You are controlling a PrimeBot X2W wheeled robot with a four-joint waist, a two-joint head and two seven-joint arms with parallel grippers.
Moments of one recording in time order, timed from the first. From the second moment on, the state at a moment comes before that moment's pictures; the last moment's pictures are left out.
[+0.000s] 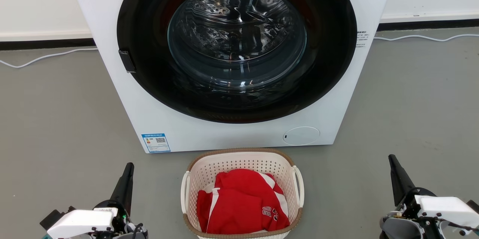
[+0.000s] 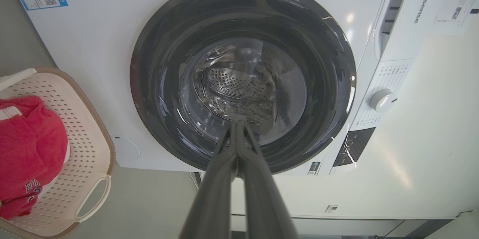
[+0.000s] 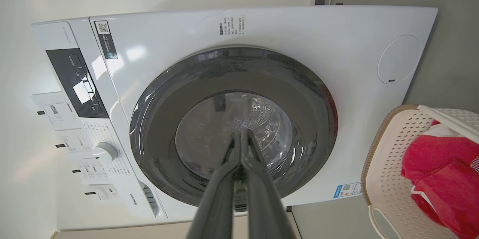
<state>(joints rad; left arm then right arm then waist) -0.05 0.04 0.08 0.27 -1.60 -0.12 0.11 -0.07 -0.05 -0.13 0.27 1.60 0.12 0.11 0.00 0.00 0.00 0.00</state>
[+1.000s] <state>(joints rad) -0.05 0.04 0.08 0.27 -1.60 -0.12 0.11 -0.07 -0.05 -0.13 0.27 1.60 0.12 0.11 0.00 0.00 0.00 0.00</state>
